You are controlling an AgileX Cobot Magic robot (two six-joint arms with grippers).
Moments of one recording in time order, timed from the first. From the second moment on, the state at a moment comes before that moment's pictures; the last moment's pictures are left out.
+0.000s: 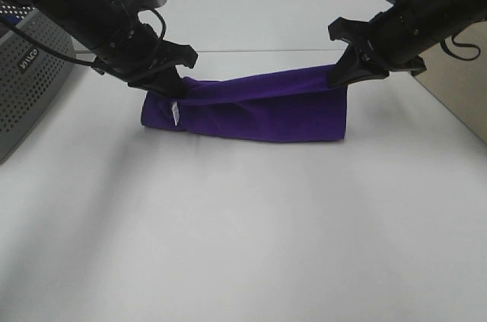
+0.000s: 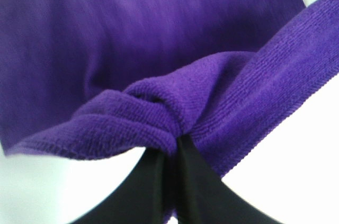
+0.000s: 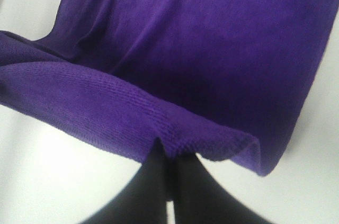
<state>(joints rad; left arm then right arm) -0.31 2.06 -1.49 -0.58 0.69 0.41 0.12 1.97 -1.35 0.73 0.75 -0.58</state>
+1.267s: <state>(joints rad) -0.31 2.28 -1.68 -0.50 0.53 0.40 0.12 2.36 -1.90 0.45 0.88 -0.43</state>
